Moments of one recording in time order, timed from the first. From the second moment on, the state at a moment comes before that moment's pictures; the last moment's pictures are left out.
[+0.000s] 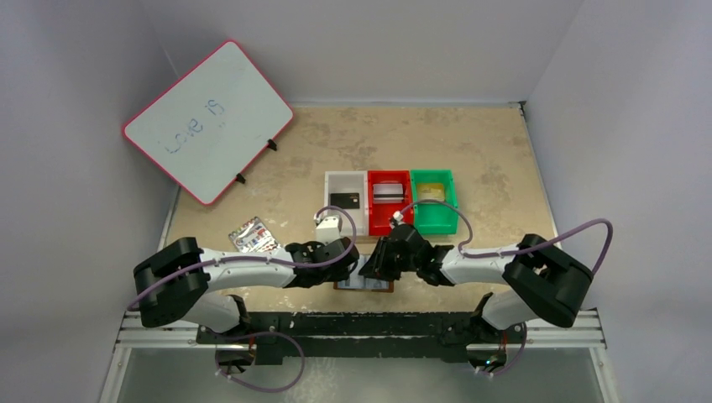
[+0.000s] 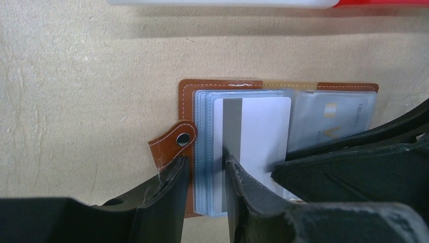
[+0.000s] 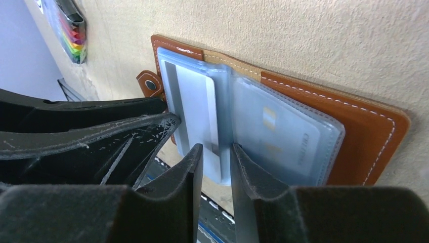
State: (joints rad) left arm -1.14 1.40 0.66 -0.32 -0.42 -1.10; right arm 0.92 1.42 0.43 0.20 -0.14 1.19
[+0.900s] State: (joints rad) left arm -1.16 1.46 0.69 -0.30 -0.45 -1.04; right arm 0.86 1.51 0.27 0.62 -0.25 1.32
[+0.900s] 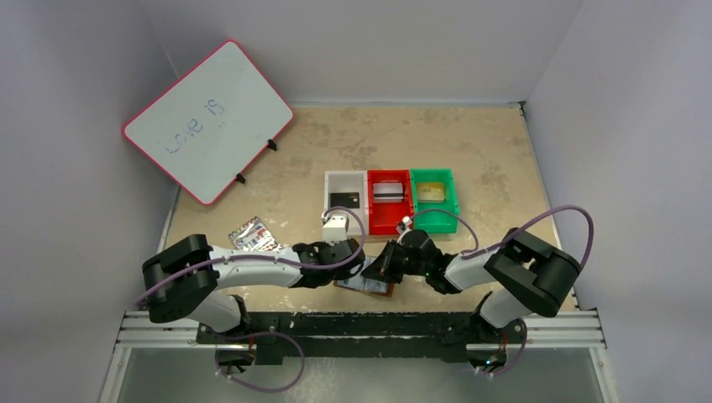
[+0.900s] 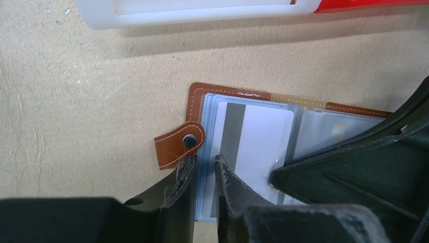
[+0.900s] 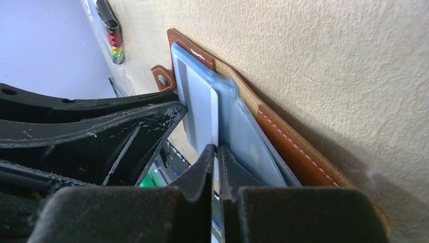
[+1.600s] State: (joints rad) left arm -1.18 1.50 0.72 -0.27 -0.48 -1.05; right arm 0.86 1.33 0.21 0.49 -0.20 1.32
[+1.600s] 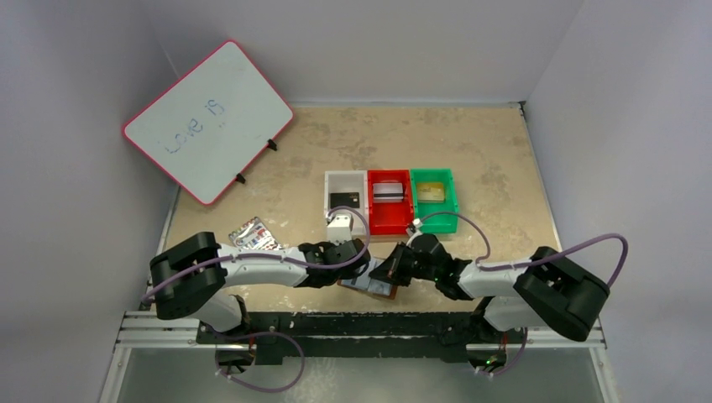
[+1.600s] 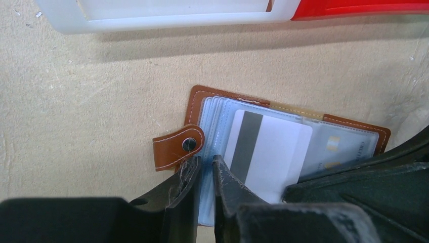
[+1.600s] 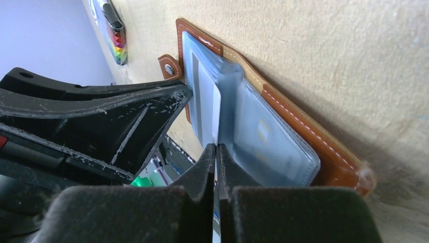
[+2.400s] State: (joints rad) left arm -1.18 1.40 0.68 -0.29 -0.43 -1.04; right arm 0.86 1.34 0.21 0.46 -0.20 1.33
